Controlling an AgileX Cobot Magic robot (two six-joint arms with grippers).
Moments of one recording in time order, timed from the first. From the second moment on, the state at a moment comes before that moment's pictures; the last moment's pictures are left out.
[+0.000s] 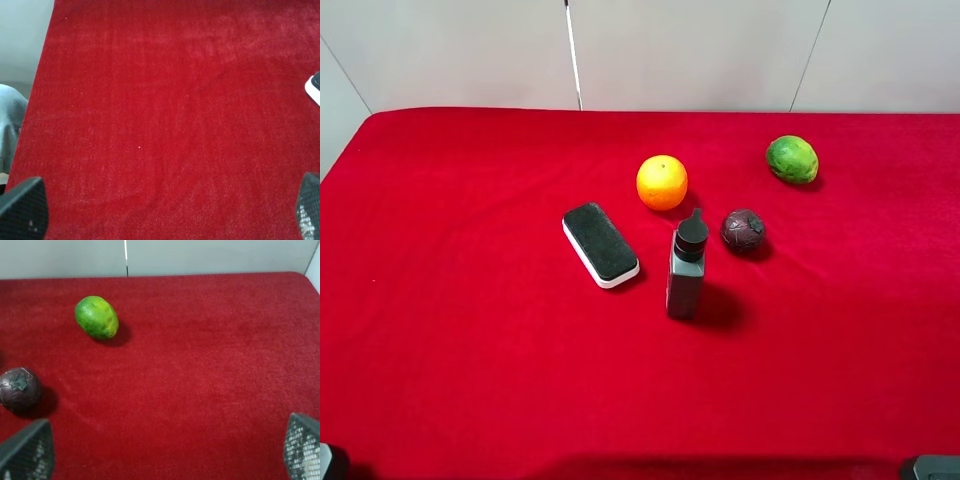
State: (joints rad) left arm -0.01 0.00 -0.50 0.00 1.07 0.02; right arm -0.05 -0.01 -0.50 -0.02 1.02 0.02
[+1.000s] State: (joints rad) left arm -0.01 0.00 -0.50 0.00 1.07 0.02; right arm -0.05 0.31 -0.78 0.09 1.14 -0.06
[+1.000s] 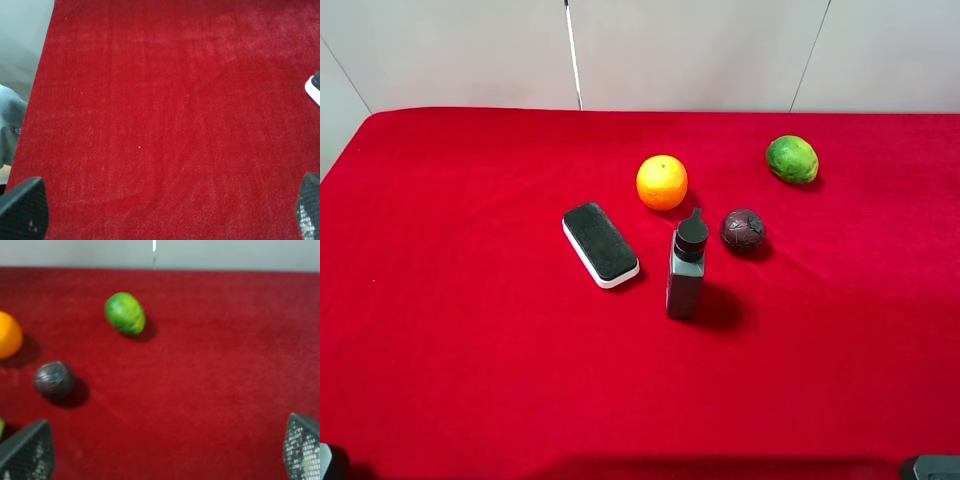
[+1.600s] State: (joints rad) left arm -0.01 0.00 -0.50 0.00 1.07 0.02; right arm -0.05 0.61 -1.04 0.25 1.22 -0.04
